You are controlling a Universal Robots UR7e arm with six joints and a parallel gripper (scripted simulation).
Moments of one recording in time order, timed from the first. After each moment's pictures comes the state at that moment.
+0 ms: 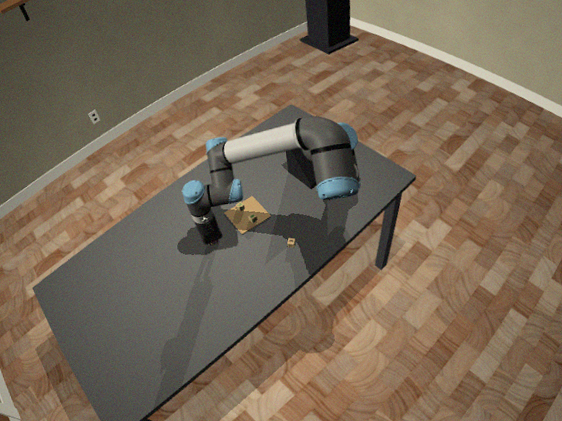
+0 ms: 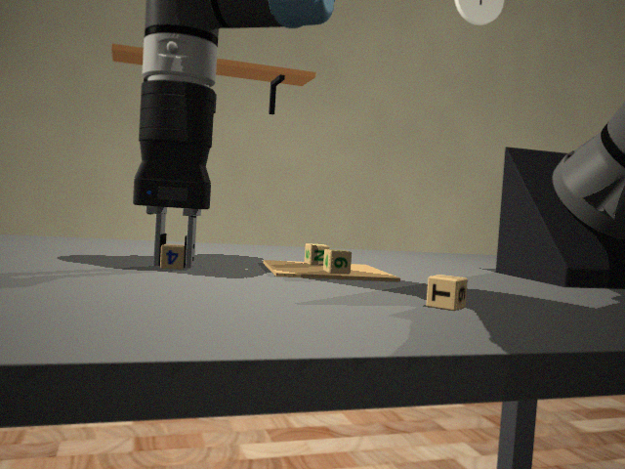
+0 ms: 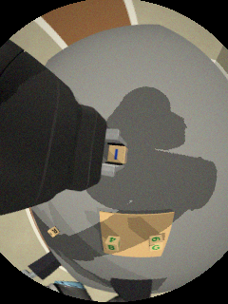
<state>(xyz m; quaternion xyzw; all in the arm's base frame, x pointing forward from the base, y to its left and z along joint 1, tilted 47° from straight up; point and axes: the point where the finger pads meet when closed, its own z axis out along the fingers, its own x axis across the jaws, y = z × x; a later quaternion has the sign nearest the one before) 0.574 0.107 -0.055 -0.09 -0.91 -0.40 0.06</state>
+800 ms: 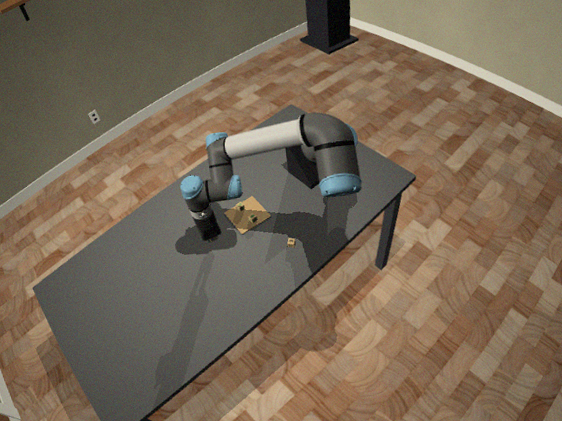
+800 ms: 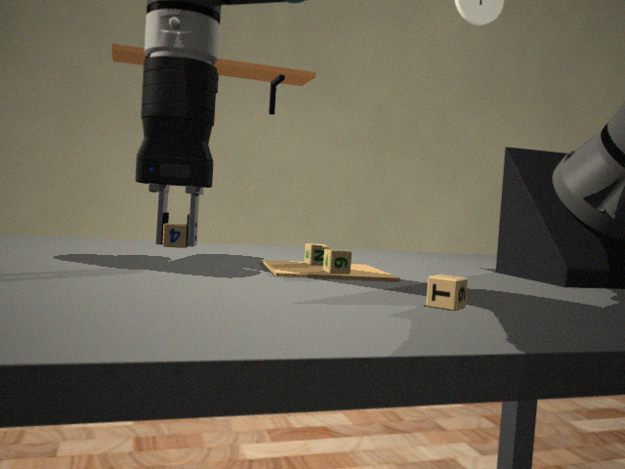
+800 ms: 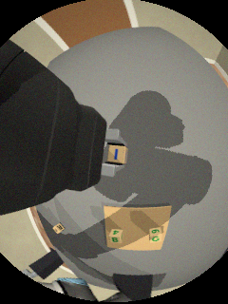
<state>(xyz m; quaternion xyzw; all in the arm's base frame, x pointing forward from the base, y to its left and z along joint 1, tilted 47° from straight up) 0.574 0.090 -0.038 -0.09 -0.91 -0.40 0.06</state>
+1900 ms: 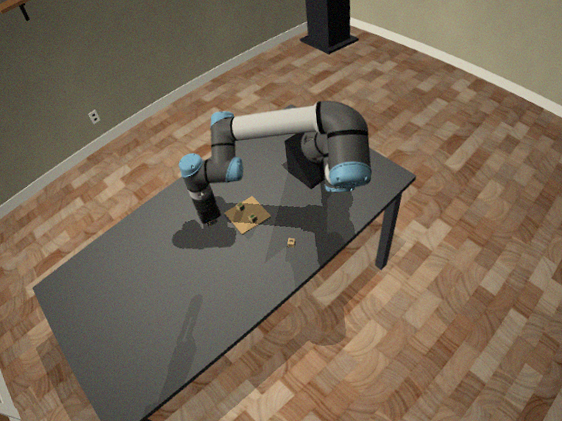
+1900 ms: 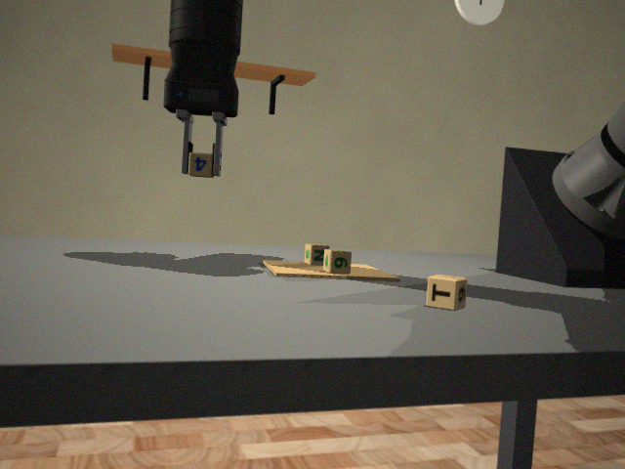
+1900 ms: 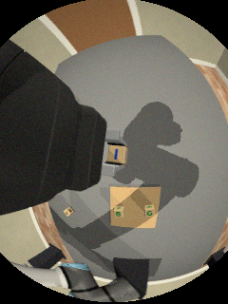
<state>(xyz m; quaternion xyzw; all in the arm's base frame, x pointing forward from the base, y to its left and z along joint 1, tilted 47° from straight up) 0.553 0.028 0.012 -0.08 -0.91 -0.40 0.05</state>
